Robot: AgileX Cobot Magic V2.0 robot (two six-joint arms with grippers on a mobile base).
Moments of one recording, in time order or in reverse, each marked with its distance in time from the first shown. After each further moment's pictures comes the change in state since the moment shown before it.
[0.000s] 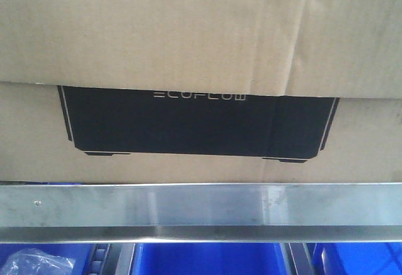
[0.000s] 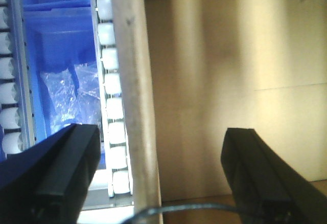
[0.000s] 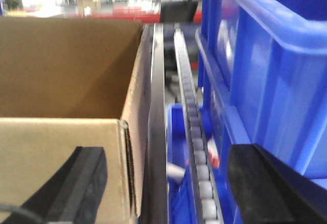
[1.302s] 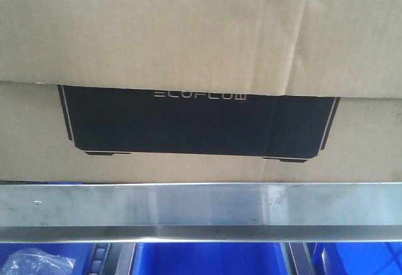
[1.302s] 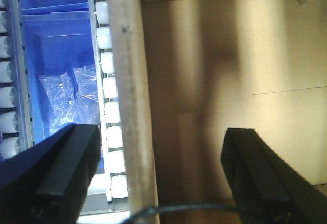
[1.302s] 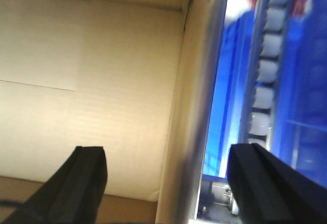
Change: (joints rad) left arm -0.002 0.000 0.000 0.000 -0.015 0.000; right arm 0.055 1.339 -1.026 0.085 0.631 -0.121
